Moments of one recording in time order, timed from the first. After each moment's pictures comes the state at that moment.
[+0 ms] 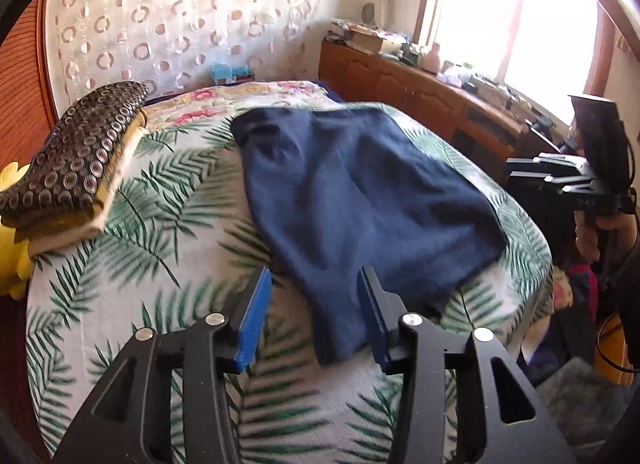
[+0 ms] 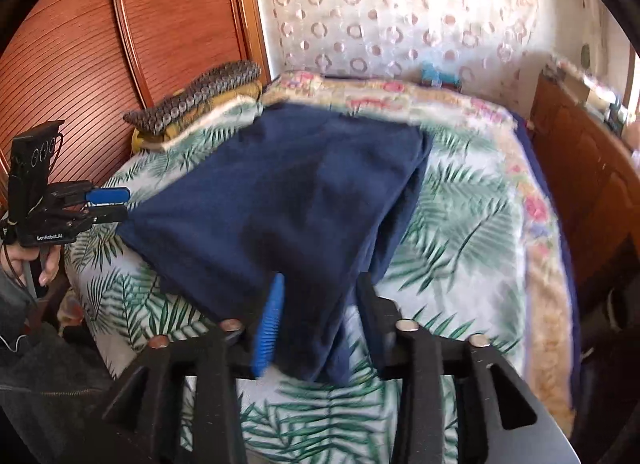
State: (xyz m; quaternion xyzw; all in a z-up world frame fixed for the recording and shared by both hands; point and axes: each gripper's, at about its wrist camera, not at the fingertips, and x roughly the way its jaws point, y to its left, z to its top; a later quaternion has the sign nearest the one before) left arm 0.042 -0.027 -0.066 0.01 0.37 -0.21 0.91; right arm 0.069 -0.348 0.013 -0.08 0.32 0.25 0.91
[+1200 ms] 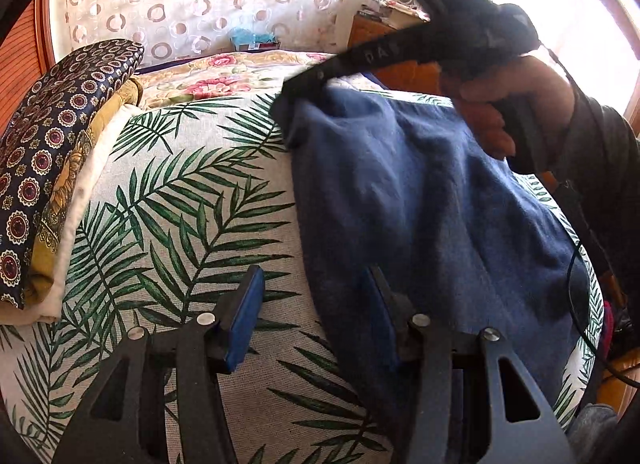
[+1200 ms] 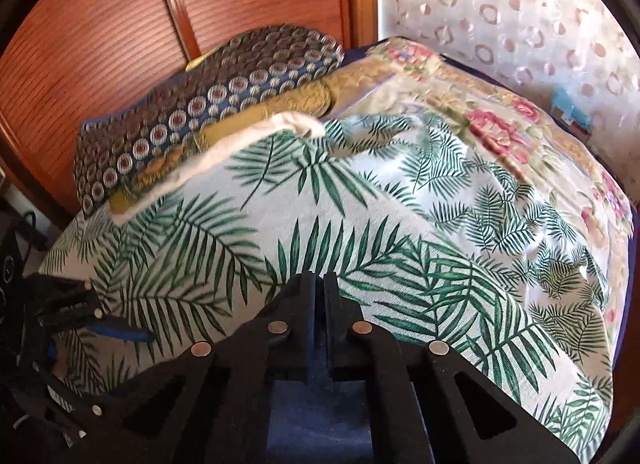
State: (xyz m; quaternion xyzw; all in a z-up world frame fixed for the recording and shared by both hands) left arm 0.177 -0.030 -0.111 -0.01 0.43 -0.17 0.89; right arm 0.362 -0.105 0.015 -0.18 0.37 0.39 0.82
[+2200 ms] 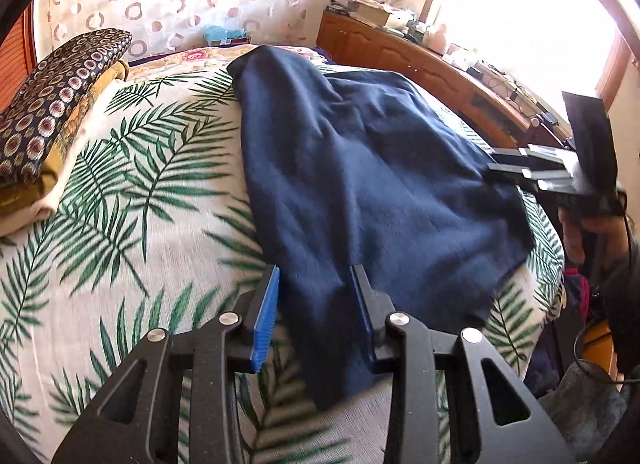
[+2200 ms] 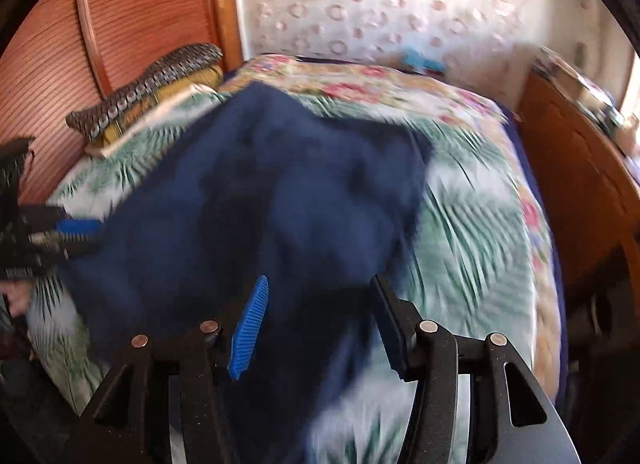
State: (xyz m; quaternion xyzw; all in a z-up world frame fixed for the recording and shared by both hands) left arm 0.069 -0.033 -0.103 -0.02 0.43 -0.22 0.87; right arm 0.120 -0.280 -0.049 -0.08 0.38 0.18 0.90
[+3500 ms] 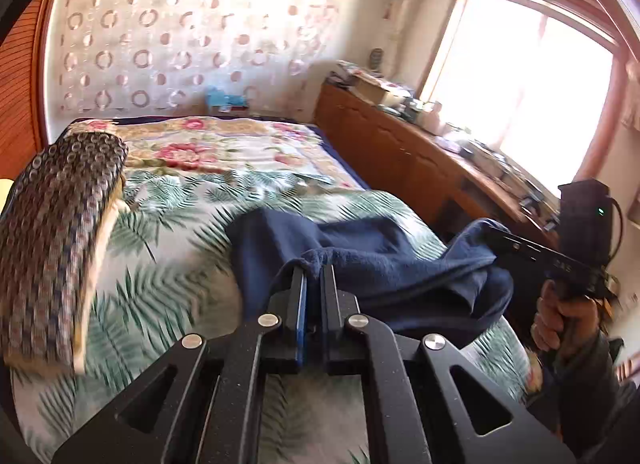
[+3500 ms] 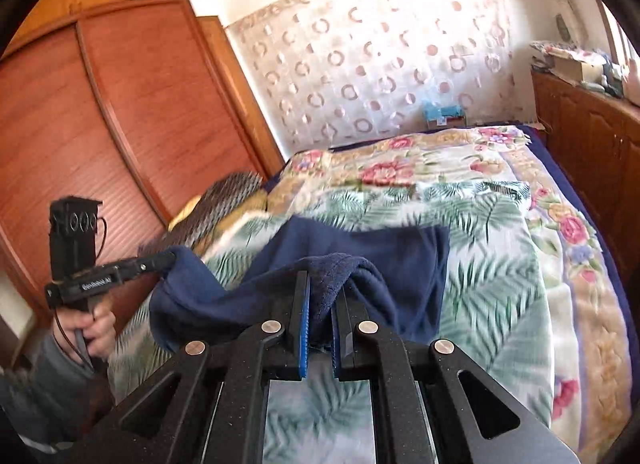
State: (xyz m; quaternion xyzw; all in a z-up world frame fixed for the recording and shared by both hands) left arm 0.169 -0.026 -0.003 -0.08 0.33 -0.21 0.92; right arm 0.165 -0.340 0.024 0.10 0.25 0.28 0.92
